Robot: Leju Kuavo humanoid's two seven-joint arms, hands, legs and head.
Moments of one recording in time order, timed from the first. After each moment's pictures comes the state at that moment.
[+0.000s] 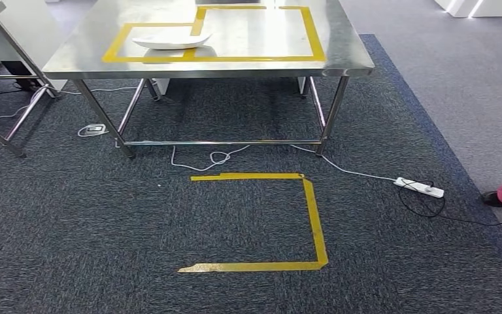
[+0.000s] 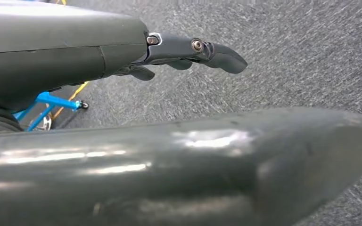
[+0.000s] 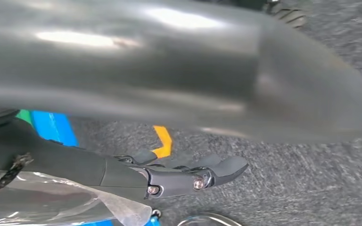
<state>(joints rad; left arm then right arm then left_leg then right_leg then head) 0.25 -0.33 0.57 -0.95 -1.45 0.19 0.03 0.34 0.36 -0.64 -1.05 0.43 -0.03 0.20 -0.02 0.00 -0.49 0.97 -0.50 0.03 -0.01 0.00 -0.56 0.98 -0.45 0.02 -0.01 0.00</state>
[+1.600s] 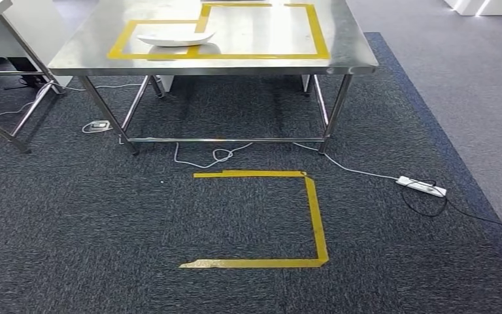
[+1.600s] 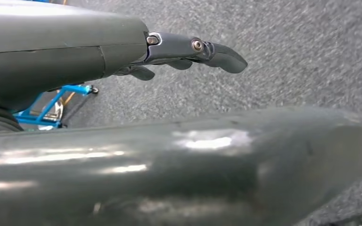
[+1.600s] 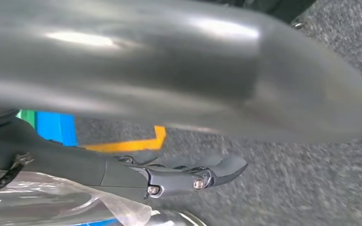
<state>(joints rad) 0.27 -0.26 0.38 -0.86 -1.25 0.22 0.14 0.33 0.36 -0.63 -1.04 0.58 0.10 0.14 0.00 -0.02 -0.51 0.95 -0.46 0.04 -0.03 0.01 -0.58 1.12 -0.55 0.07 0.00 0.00</state>
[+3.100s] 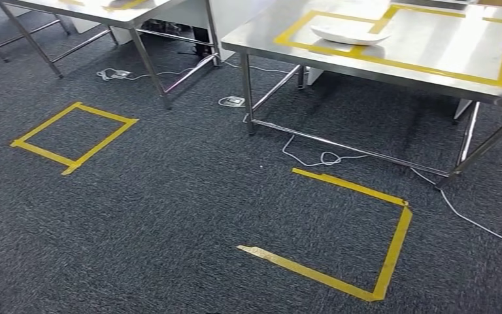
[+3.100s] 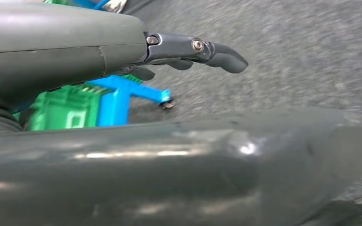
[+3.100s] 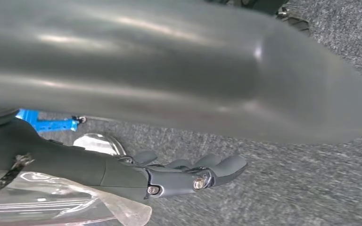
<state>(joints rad) 0.23 -0.27 0.46 -0.76 -1.27 0.28 0.08 0.27 0.36 -0.71 -0.97 0.69 0.06 0.09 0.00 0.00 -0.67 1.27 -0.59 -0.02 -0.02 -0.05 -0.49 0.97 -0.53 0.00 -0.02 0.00</state>
